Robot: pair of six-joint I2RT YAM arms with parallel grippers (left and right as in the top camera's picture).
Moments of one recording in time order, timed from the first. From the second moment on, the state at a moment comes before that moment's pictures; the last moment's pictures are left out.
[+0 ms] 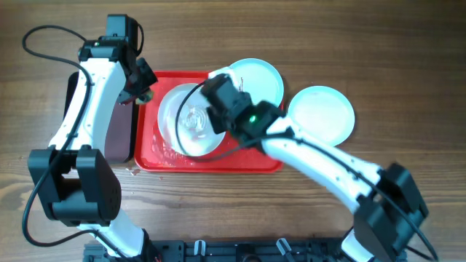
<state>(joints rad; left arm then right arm) -0.03 1.84 1.54 -1.05 -0.10 -0.60 0.85 1.74 1.35 -0.55 0.32 0.32</state>
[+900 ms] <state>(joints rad) -0.03 1.84 1.47 -1.01 -0.09 -0.60 1.11 1.74 1.35 -0.31 1.21 0.02</state>
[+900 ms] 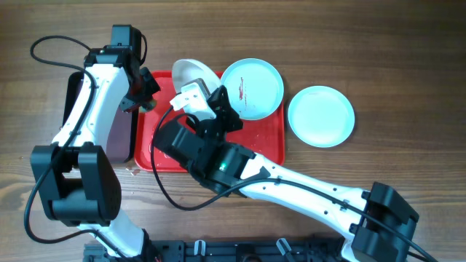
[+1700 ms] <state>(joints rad) -0.03 1.84 1.47 -1.01 -0.08 -0.60 1.03 1.75 1.32 -0.49 0.77 0.24</state>
